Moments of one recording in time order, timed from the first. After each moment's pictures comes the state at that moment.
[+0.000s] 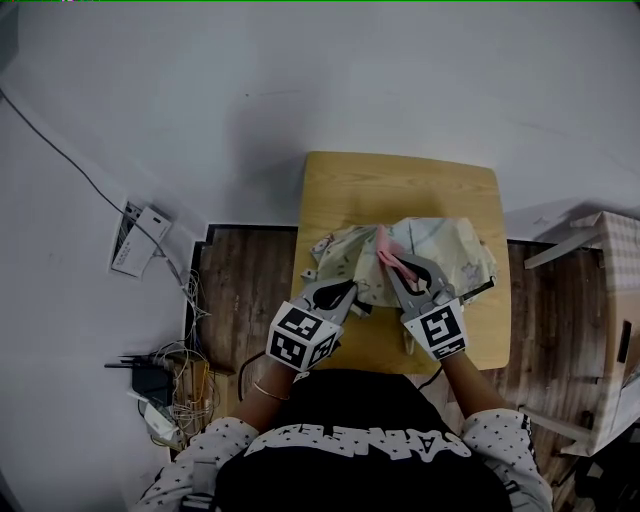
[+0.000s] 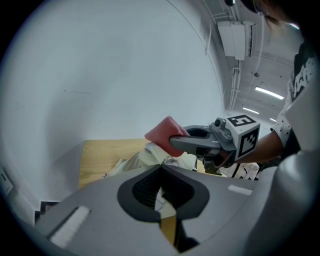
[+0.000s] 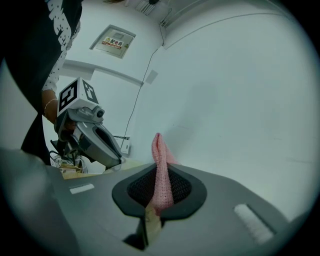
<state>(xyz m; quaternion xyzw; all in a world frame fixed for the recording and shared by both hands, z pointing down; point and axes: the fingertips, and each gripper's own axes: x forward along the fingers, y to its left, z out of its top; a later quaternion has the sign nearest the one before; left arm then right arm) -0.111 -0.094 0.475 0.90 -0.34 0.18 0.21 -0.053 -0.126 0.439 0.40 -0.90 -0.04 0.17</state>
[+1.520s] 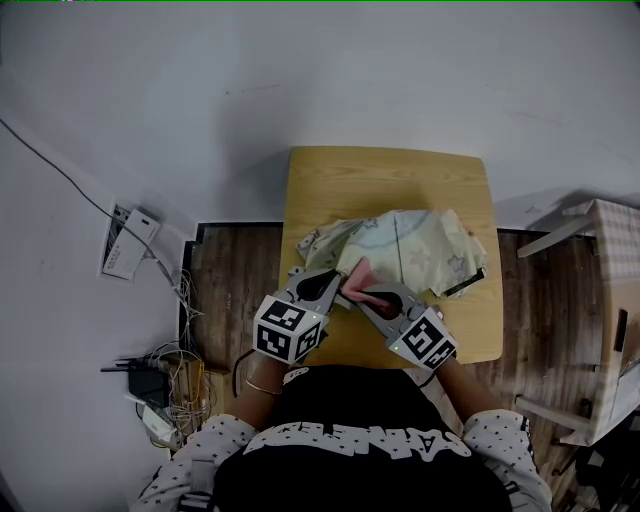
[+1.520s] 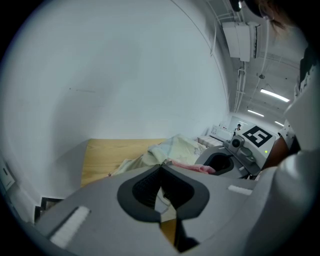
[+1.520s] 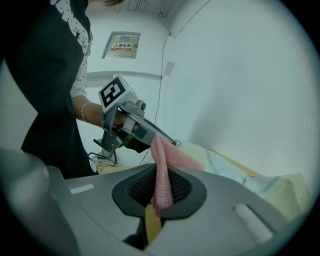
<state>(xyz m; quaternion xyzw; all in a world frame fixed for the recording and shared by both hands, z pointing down) -0.116 -0.108 0.479 0.89 -0.37 0.17 0.22 -0.089 -0.056 0.484 0.23 -0.95 0.03 0.21</state>
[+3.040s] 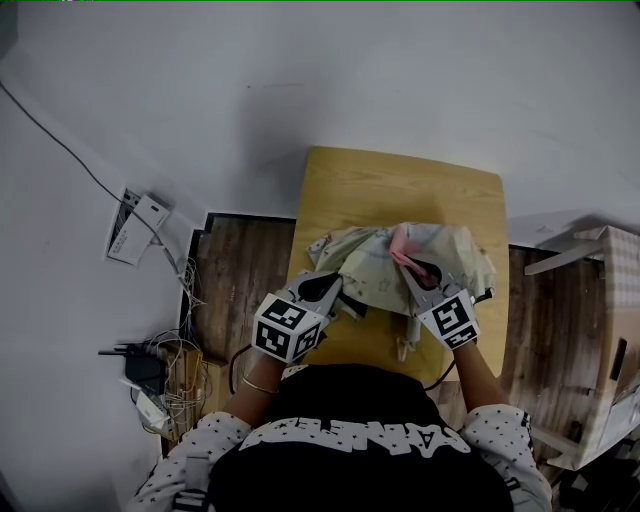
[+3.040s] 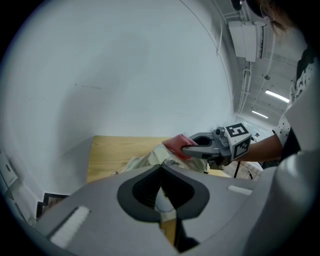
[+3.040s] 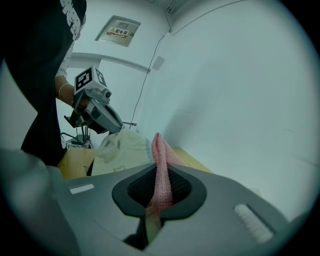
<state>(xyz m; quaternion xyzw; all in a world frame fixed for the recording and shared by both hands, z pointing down) -0.132 -0.120 0.487 0.88 -0.38 0.18 0.24 -0.015 -0.149 0.489 0.34 -0.91 -0.04 0.25</state>
